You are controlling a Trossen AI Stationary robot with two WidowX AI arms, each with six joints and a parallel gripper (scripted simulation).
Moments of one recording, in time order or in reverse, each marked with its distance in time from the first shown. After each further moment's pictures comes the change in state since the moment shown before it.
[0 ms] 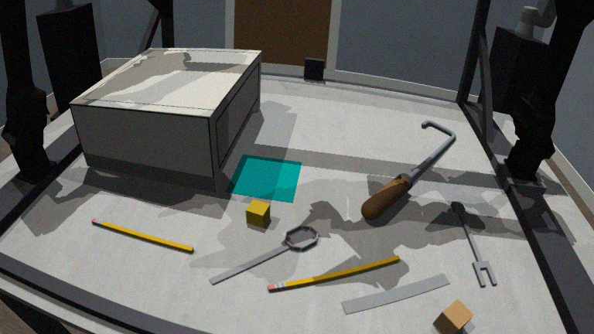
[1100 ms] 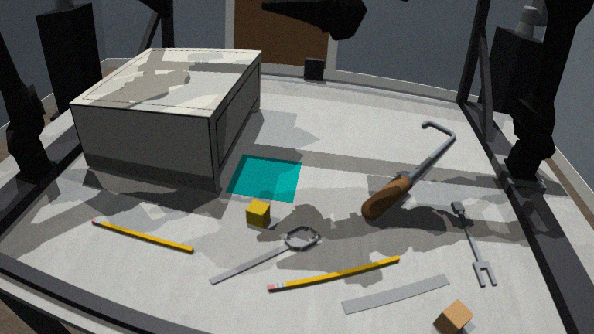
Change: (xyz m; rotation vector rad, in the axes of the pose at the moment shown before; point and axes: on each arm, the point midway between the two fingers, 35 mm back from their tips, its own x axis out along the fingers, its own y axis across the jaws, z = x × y) left arm 0.033 0.006 -0.048 -0.289 0.157 -0.069; right arm -0.031 -0.091 0.000 0.125 -0.088 0.043
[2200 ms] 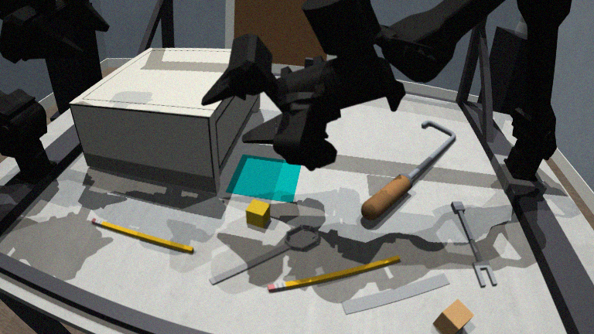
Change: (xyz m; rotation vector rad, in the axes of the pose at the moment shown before) left arm 0.065 0.116 -0.119 -1.173 0.622 0.221; right arm -0.058 -0.173 -0.105 0.159 -0.605 -0.170
